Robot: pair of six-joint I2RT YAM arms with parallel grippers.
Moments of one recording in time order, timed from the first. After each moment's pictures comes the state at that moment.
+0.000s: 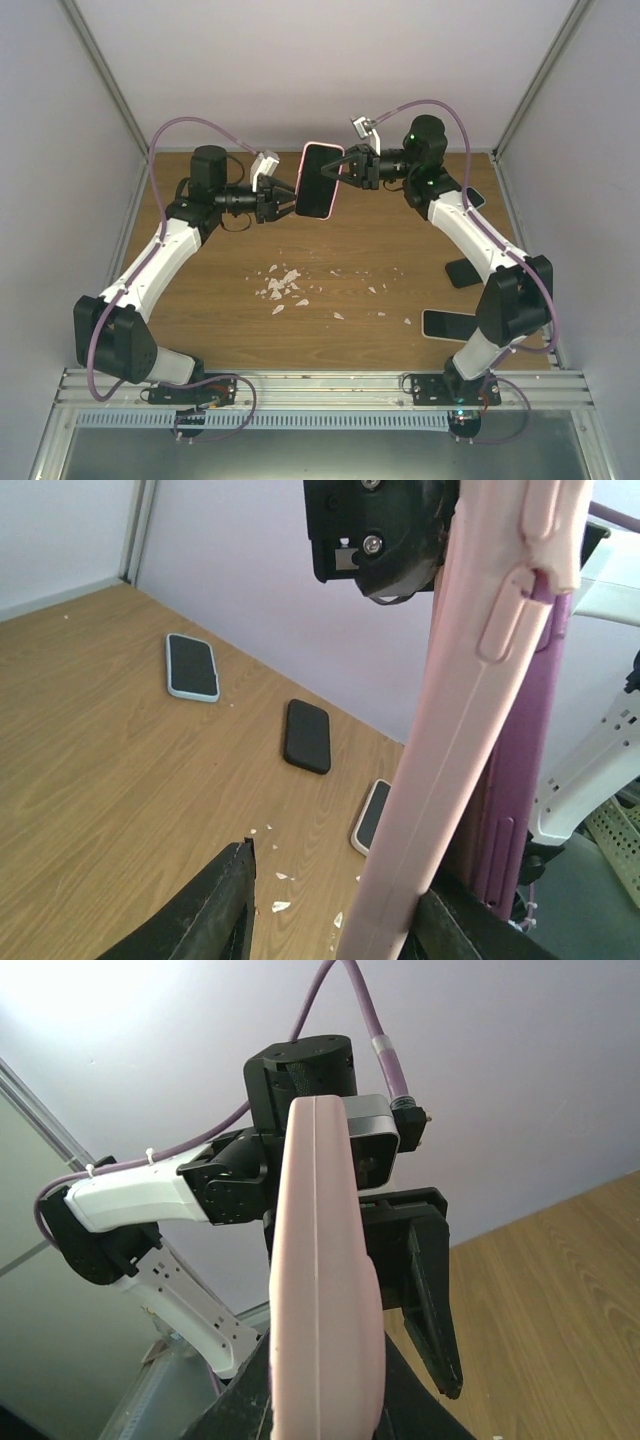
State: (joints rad) left arm -0.26 1.41 1.21 -0.20 1.05 -0.11; right arm 0.38 1.66 1.45 0.31 -1.32 0.63
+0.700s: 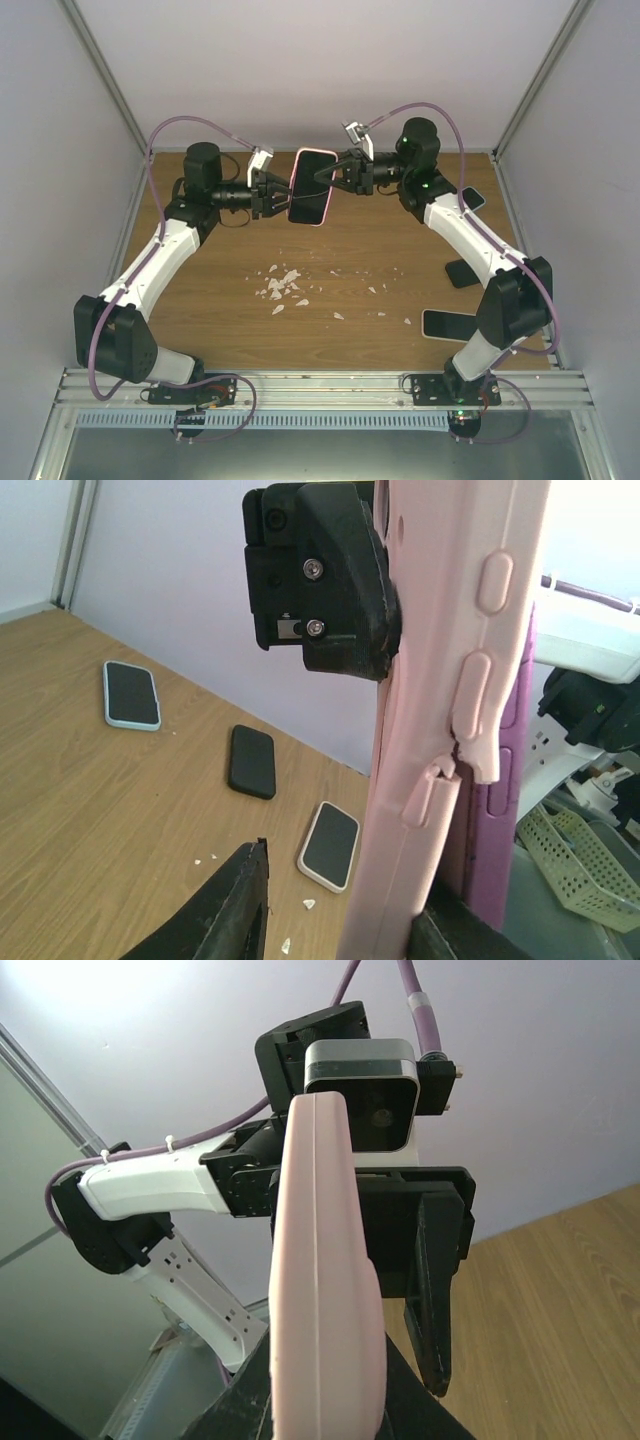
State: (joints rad) left arm -0.25 1.41 1.21 -0.05 1.19 -0.26; right arm 0.42 1.65 1.44 0.28 -1.31 0.58
